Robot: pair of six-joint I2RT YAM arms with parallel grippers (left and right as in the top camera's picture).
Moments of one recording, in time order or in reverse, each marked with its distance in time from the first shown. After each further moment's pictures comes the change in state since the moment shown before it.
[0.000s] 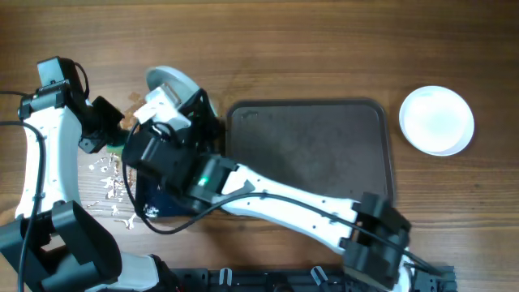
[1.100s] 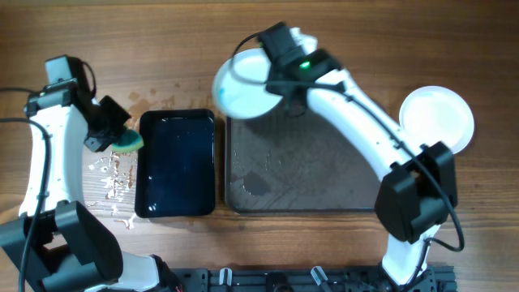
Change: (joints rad) left arm -0.049 0.000 0.000 -0.008 0.005 0.000; right arm -0.652 -0.030 0.012 -0.508 -0.963 0.871
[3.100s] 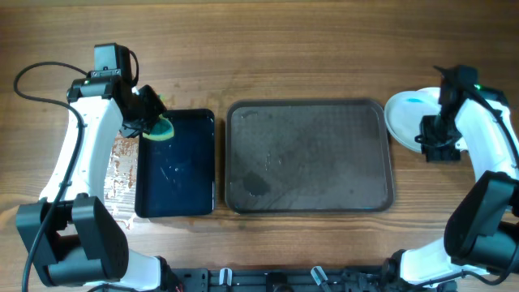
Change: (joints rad) left arm -0.197 0.027 0.002 0.078 0.019 0.000; right arm -0.802 -0.267 -0.542 -0.168 -0.046 0.611
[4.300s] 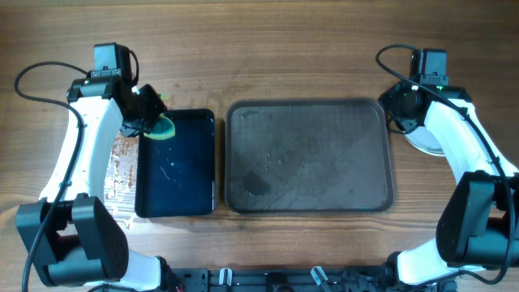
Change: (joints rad) left arm 0.000 0.000 0.000 0.007 0.016 0.000; right arm 0.193 0.000 -0.035 0.467 -0.169 -0.533
